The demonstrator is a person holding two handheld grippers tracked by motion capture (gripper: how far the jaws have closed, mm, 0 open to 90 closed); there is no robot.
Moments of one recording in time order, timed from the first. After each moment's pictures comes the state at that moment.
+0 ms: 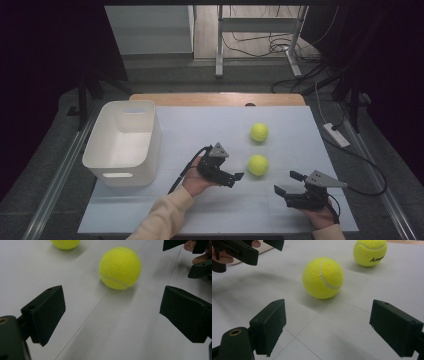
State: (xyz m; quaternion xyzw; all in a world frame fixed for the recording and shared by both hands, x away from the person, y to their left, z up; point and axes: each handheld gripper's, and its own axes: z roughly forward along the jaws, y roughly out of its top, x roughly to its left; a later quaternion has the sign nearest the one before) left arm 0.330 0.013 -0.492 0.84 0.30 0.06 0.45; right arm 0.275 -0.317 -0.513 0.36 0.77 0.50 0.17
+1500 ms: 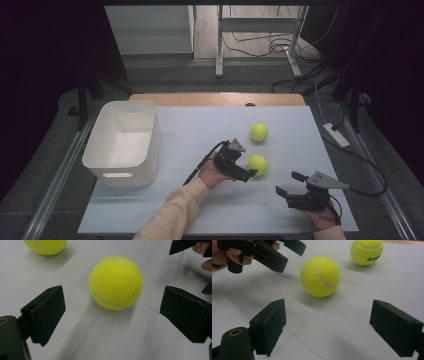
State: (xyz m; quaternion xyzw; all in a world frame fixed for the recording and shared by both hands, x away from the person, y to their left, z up) left arm 0.358 -0.033 -0.496 0.86 0.28 0.03 0.42; right arm 0.272 -0.320 -0.513 0.36 0.77 0.50 0.18
